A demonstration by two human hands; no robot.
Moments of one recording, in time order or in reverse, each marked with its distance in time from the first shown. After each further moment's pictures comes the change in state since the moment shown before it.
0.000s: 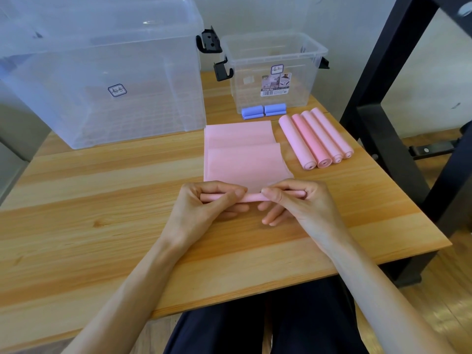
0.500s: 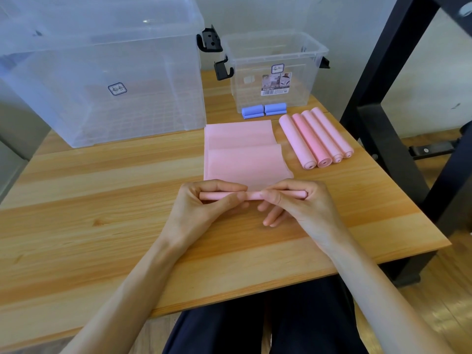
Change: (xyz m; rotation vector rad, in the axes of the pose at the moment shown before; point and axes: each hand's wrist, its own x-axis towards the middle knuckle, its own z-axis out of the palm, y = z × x) left_hand -0.002 0.001 -0.001 0.019 0.002 0.046; right_hand -0.001 0.000 0.000 -0.014 -0.023 -0.013
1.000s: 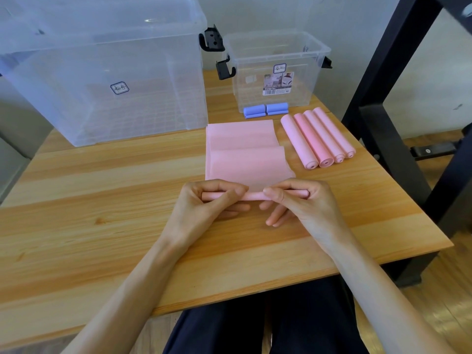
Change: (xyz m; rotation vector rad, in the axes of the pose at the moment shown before) left_hand 0.000 0.000 0.001 -0.011 -0.009 -0.040; right_hand 0.000 0.000 0.000 -0.001 0.028 0.001
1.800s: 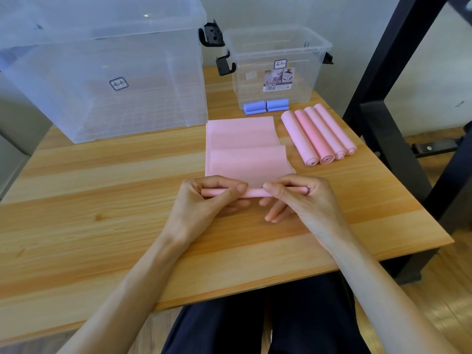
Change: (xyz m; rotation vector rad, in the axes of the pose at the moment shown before) left_hand 0.001 -0.002 0.001 -0.009 0.025 0.006; right_hand 0.000 0.001 0.001 -0.005 -0.001 -0.008
